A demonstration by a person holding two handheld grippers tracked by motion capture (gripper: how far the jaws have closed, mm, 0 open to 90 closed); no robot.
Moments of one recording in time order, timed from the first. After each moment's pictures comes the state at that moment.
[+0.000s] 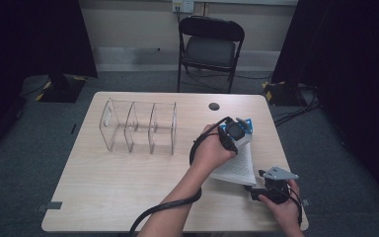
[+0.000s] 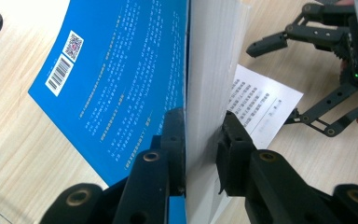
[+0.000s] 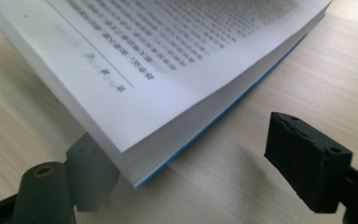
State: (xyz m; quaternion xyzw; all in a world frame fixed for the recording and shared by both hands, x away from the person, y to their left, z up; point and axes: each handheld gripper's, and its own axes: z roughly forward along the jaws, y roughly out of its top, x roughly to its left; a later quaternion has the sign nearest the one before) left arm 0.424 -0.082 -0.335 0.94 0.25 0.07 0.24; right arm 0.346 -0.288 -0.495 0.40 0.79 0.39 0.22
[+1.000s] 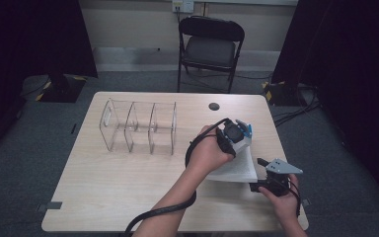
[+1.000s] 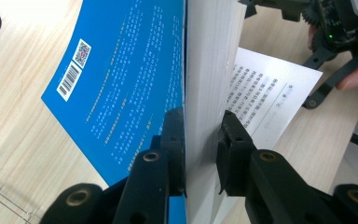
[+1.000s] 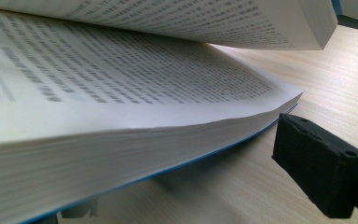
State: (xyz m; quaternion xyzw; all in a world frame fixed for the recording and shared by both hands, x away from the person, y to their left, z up) left arm 0.408 -0.073 -0.321 0.94 0.23 0.07 0.23; right arm 0.362 -0.285 -0.478 0.36 0.77 0.47 0.25
